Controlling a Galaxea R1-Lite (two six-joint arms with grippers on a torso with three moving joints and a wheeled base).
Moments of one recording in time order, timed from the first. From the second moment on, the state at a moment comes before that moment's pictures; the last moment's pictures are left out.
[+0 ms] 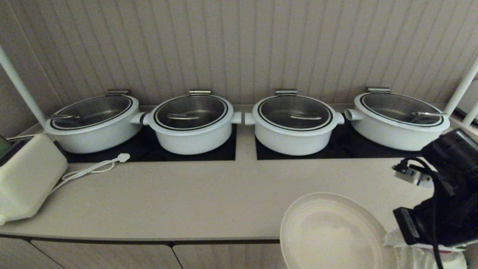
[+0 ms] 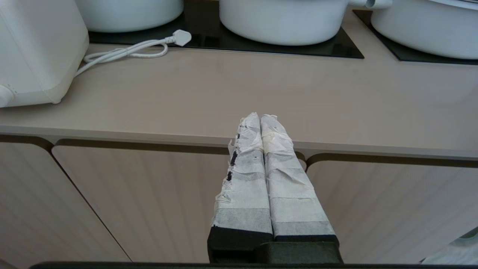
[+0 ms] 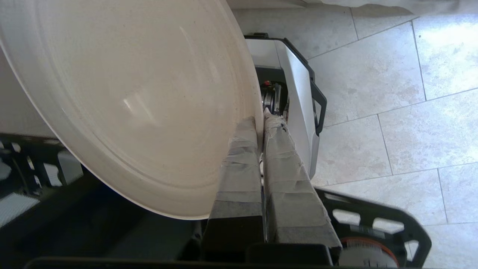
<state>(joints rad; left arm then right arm) 0.00 0.00 0.00 -0.01 0.01 -0.07 0.32 1.44 -0.90 0.62 0.18 0.38</state>
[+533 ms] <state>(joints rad) 0.00 0.00 0.00 -0.01 0.01 -0.07 0.32 1.23 -0.72 0.62 0.18 0.41</state>
